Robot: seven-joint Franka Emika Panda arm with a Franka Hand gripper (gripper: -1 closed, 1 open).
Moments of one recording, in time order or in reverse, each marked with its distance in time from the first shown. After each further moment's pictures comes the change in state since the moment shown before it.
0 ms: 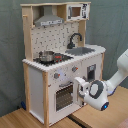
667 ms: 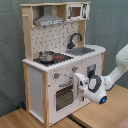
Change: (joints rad) arm 0.000 0.039 -0.095 -0.050 -0.039 0.067 -0.004
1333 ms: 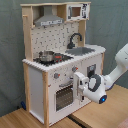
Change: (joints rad) arm -0.007 0.008 0.000 0.002 0.000 0.000 0.016
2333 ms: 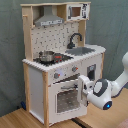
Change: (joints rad) arm 0.136 0.013 0.019 -0.010 0.229 -0.111 -0.123
